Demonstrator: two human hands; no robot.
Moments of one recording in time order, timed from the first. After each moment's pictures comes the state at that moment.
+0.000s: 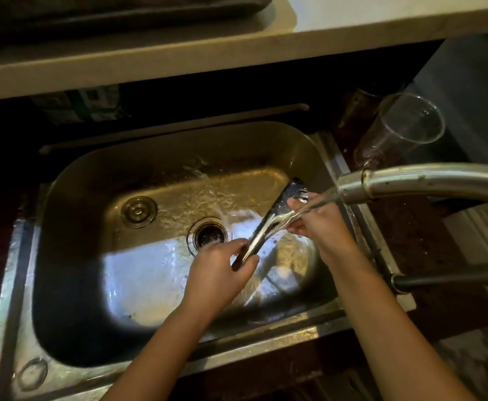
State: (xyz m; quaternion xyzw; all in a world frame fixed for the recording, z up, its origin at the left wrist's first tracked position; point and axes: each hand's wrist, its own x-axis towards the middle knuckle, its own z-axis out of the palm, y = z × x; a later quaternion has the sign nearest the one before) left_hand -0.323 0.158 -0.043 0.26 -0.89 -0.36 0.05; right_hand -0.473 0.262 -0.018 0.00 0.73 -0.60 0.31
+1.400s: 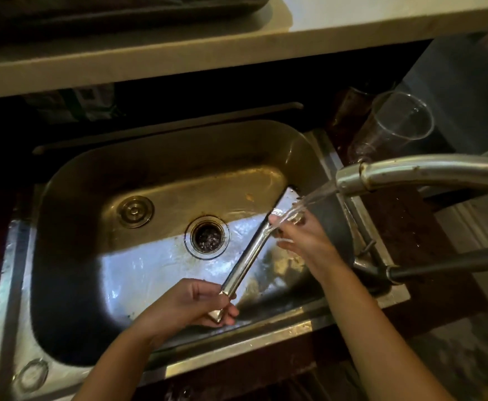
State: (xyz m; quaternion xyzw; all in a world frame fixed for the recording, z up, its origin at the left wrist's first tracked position) left_hand -0.263 0.128 -0.046 0.24 -0.58 -0.75 -0.23; right_hand -0.451 0.271 -0.043 0.02 0.71 -0.59 0.38
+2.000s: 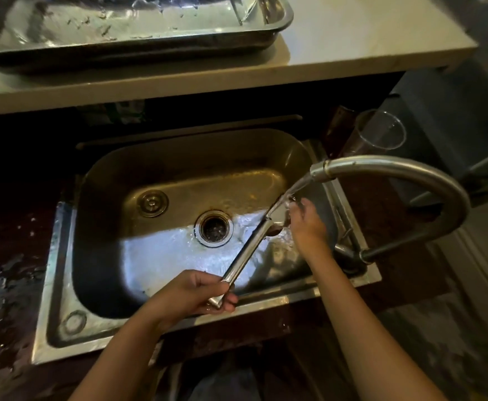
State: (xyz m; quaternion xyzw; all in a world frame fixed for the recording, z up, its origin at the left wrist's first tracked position) left_hand -0.234 0.151 -0.005 0.31 -0.54 -0.76 -0.20; right_hand -0.435 0.278 -0.010 -0.03 0.89 -0.39 0.24
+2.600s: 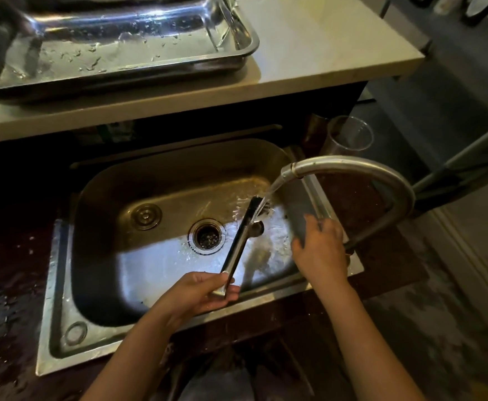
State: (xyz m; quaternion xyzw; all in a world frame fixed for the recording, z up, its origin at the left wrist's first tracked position) left_hand -0.245 0.164 -0.006 0.36 -0.46 -0.79 -0.17; right_hand -0.400 0.332 0.040 -0.16 0.97 -0.12 0.14
